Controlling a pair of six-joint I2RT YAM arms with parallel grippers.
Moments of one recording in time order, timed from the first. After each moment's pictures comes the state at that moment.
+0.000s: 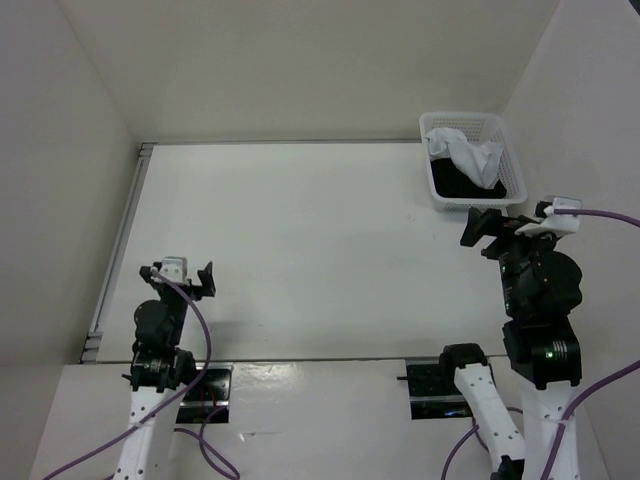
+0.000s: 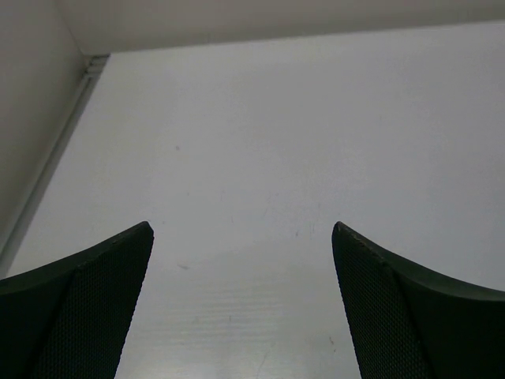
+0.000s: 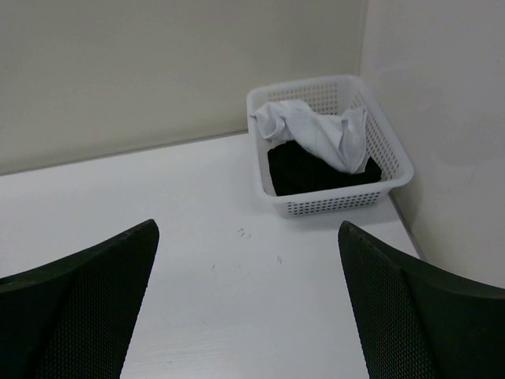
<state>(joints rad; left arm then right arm) -0.01 0.01 0.05 -0.09 0.01 0.06 0.08 0.48 1.04 -0.53 0.22 0.13</state>
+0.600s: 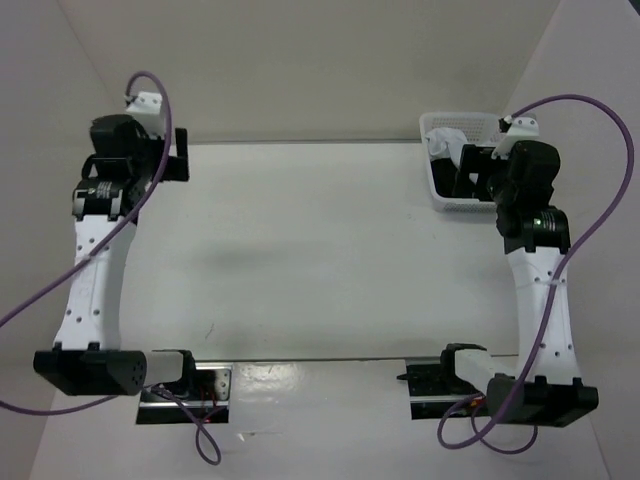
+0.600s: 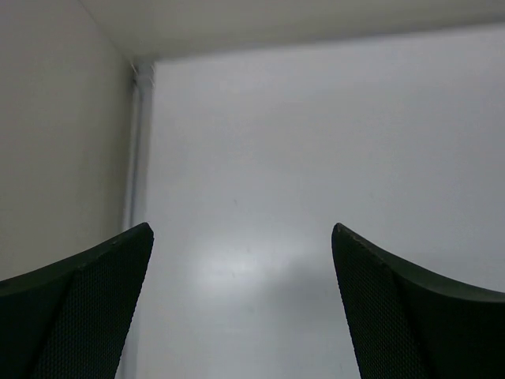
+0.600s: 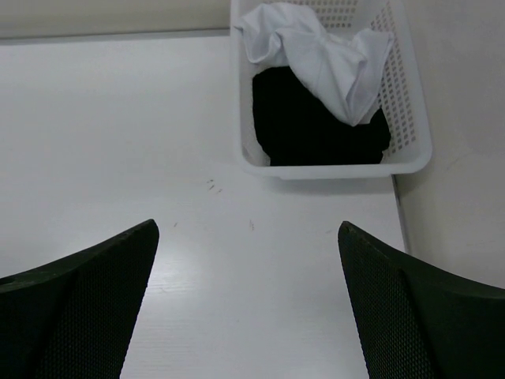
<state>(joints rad) 0.03 1.26 1.63 -0.66 -0.05 0.13 -0.08 1.06 1.38 -0.67 0.00 -0.01</state>
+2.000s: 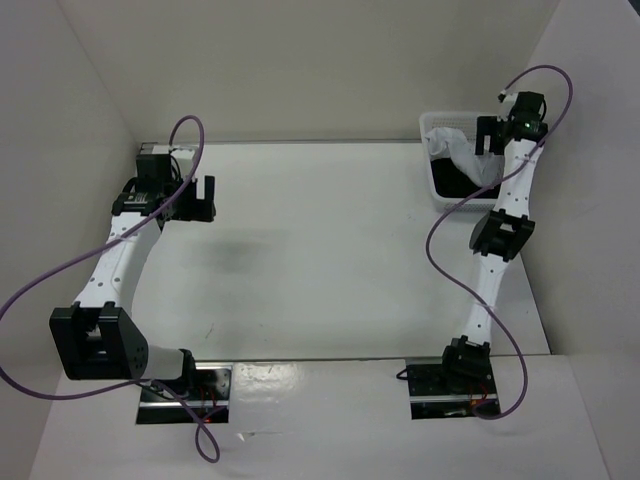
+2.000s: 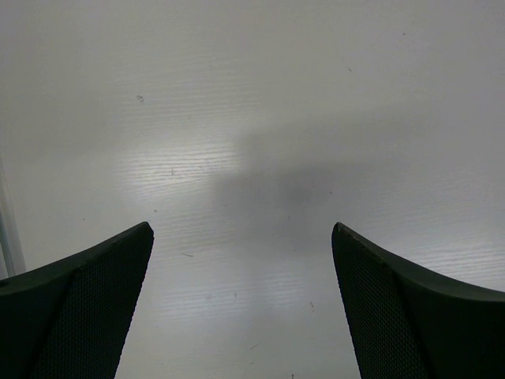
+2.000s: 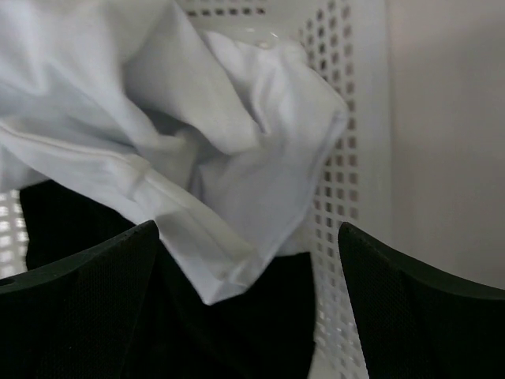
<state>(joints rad) 0.05 1.36 1.22 -0.63 0.11 0.07 -0.32 2.76 3.07 -1.05 -0.10 -0.23</state>
